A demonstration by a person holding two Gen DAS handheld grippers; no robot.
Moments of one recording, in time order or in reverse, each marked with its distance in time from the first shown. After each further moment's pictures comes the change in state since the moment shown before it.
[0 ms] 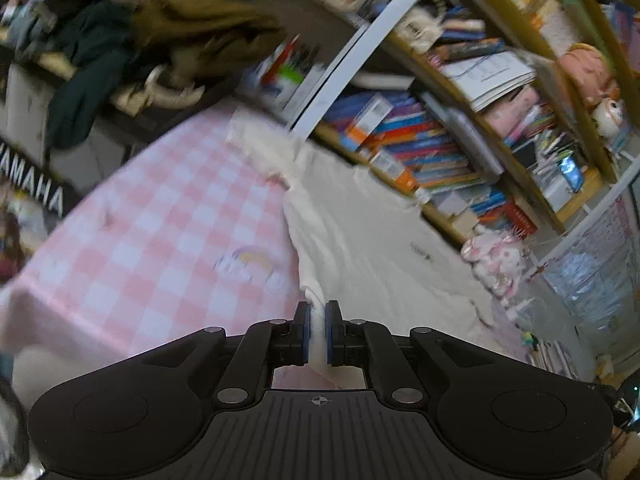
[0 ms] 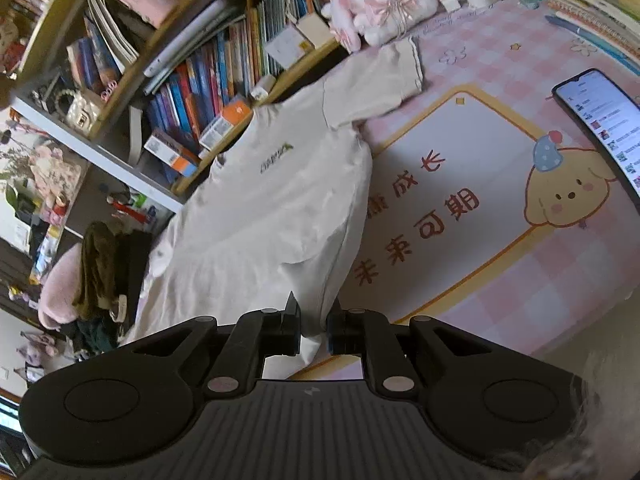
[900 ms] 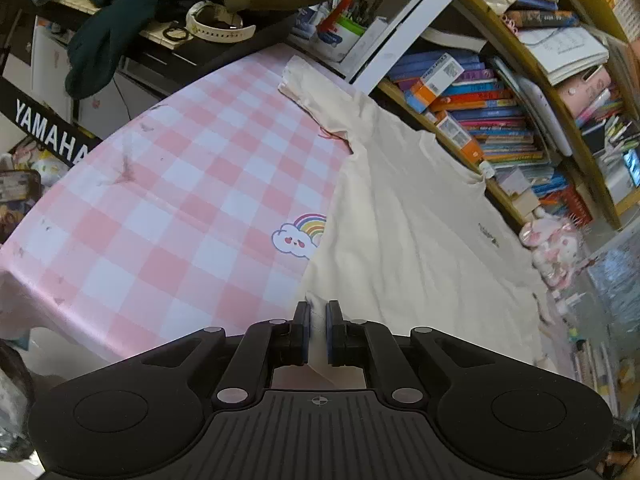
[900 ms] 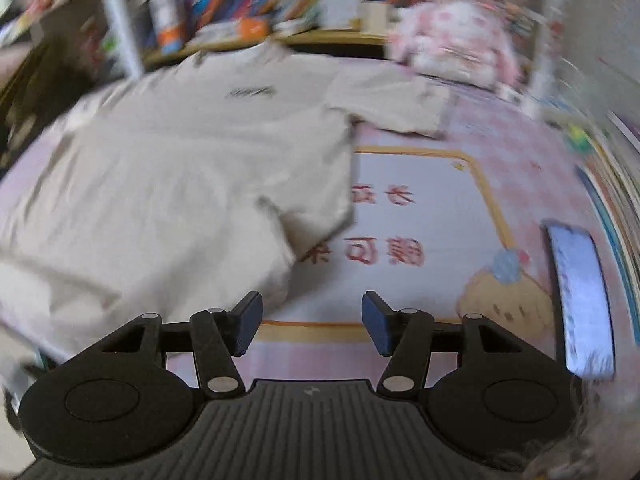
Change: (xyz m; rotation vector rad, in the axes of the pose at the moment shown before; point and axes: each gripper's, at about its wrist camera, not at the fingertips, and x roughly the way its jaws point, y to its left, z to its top) left arm 0.071 0.038 0.006 -0.030 0.090 0.109; right arm 0.067 0.008 -0.003 -0.712 0.112 -0.324
